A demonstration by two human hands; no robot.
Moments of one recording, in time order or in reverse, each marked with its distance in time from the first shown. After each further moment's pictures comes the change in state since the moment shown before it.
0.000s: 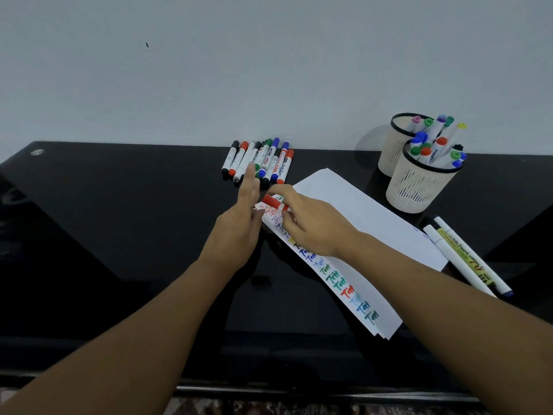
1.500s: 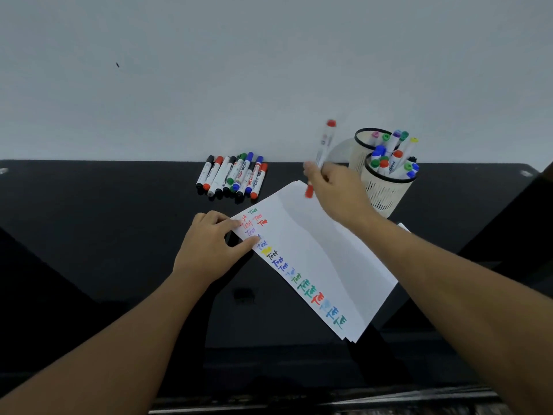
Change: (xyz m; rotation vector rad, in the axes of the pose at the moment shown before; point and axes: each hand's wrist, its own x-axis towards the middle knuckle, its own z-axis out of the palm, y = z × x) left_hand 0.008 -0.020 0.014 0.295 0.051 0.036; right_hand -0.009 0.036 -0.075 0.173 0.457 0.478
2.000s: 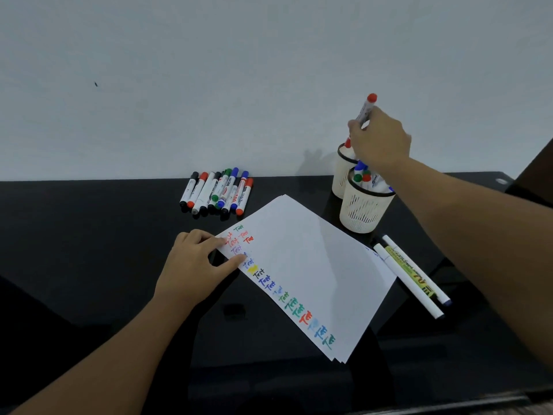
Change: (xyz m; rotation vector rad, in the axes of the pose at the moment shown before) left_hand 0.003 -0.002 0.003 -0.001 0.016 0.011; right_hand 0.105 0.033 -0.087 -0.337 0.302 0.146
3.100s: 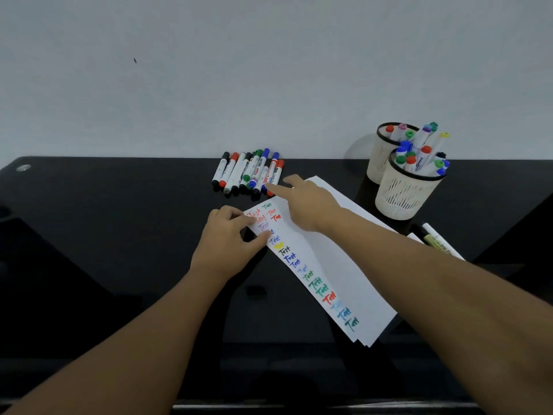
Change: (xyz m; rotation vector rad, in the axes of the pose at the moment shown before) left_hand -0.001 -0.004 -0.001 -0.076 0.018 -0.041; right_hand -0.133 -0.075 0.126 -0.298 -0.624 -0.642
